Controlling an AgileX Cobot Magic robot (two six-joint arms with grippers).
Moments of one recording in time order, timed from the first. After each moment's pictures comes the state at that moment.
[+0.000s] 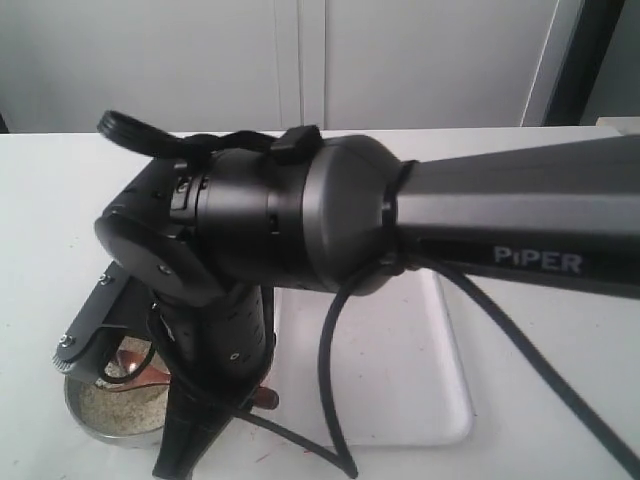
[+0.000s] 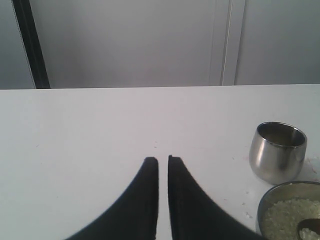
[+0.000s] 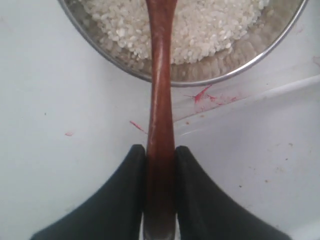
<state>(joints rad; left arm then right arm) 0.09 0.00 0.01 -0.06 -0.08 -0.04 0.96 1.90 -1.48 -0.16 1.08 -0.15</state>
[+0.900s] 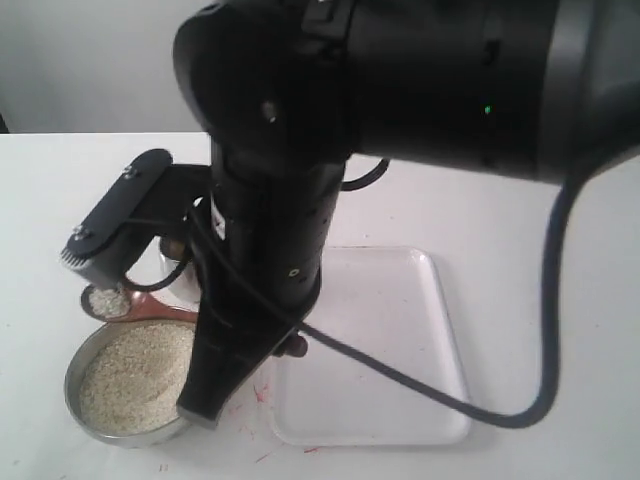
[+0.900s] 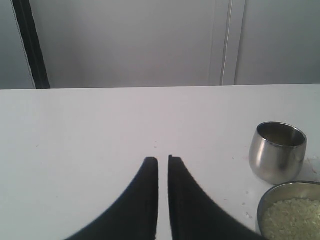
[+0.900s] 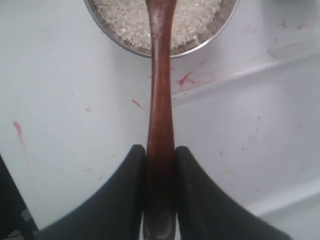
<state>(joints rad) 0.09 0.00 0.01 -0.06 -0.08 -0.04 0.90 1.69 -1.48 -0.08 1.16 -0.20</state>
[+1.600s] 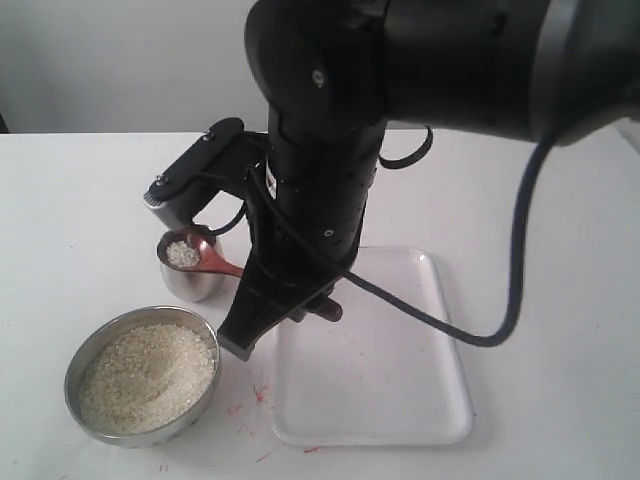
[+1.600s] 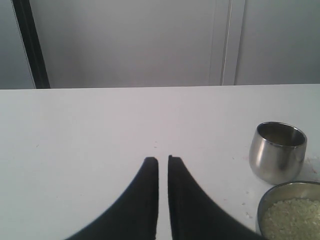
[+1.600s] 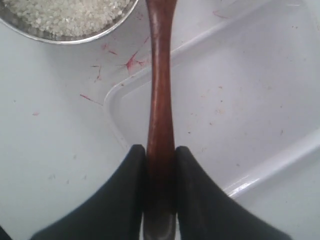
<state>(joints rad) 0.09 0.00 0.01 -0.06 -0.08 -0.04 0.78 1.72 -1.48 -0.10 1.16 -0.12</state>
